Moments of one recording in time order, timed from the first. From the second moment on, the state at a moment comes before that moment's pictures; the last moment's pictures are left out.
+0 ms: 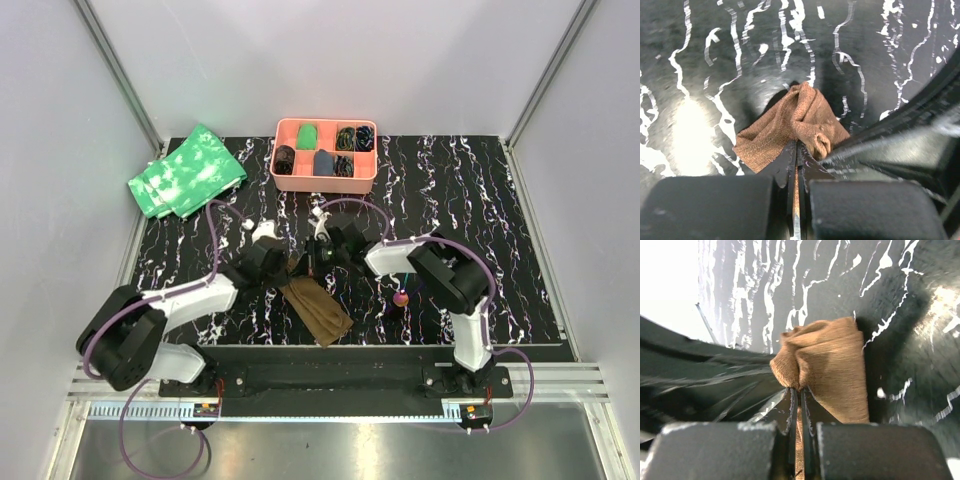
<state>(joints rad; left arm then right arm) -0.66 1.35 0.59 -0.05 -0.22 -0.69 0.77 1.98 1.04 0.35 -0.50 0.79</state>
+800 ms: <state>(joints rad) -0.61 1.22 0.36 0.24 -0.24 -0.94 0.81 2.09 1.18 0.25 -0.48 0.65</state>
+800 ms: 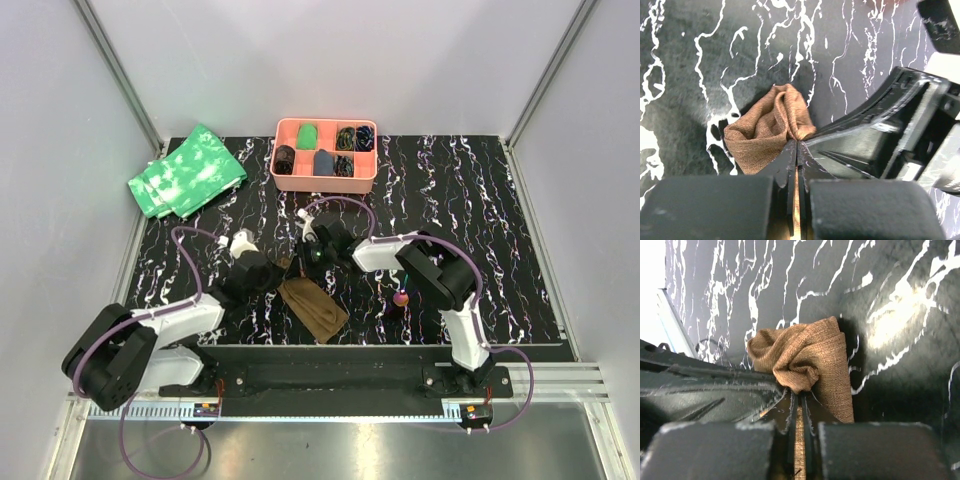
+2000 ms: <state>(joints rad) -0.61 1.16 0.31 0.22 -0.21 -0.96 0.75 1.98 1.15 0.11 -0.54 0.64</state>
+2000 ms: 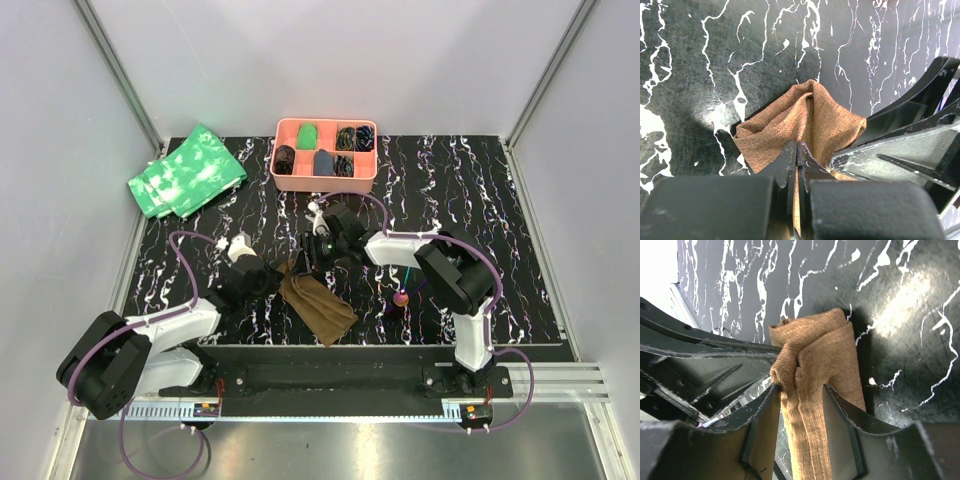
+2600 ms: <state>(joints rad) -0.61 1.16 0.31 0.22 -0.21 -0.96 0.74 1.98 1.22 0.06 -0.56 0.61</state>
